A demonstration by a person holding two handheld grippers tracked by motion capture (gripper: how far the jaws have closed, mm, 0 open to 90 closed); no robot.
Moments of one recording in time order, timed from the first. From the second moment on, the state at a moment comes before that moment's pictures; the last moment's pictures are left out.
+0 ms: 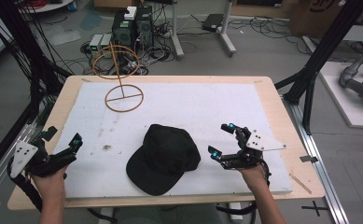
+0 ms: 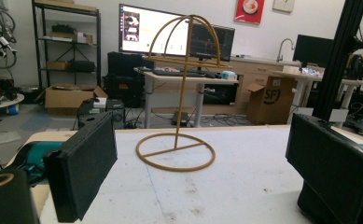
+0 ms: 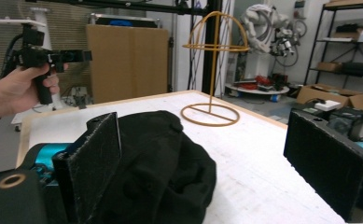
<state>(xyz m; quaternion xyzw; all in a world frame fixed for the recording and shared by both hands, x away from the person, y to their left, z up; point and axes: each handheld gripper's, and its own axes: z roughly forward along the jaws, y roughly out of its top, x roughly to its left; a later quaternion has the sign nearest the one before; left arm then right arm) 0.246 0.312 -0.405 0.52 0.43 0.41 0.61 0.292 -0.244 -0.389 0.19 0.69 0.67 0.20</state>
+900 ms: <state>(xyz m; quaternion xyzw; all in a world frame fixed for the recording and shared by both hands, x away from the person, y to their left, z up) 0.245 0.314 -0.405 0.52 0.43 0.41 0.62 0.317 -0.193 -0.427 0.17 0.76 0.62 0.09</state>
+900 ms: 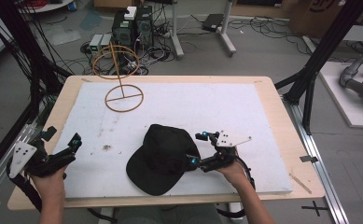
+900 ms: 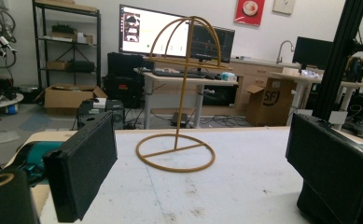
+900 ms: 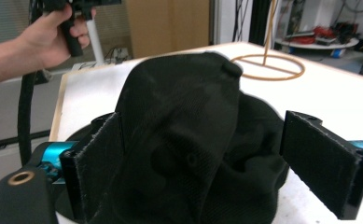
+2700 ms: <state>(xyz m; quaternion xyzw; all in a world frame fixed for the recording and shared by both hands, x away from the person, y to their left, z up) 0.245 0.315 -0.406 0.51 0.43 0.40 0.62 0.321 -0.189 -0.425 0.17 0.77 0.62 0.04</state>
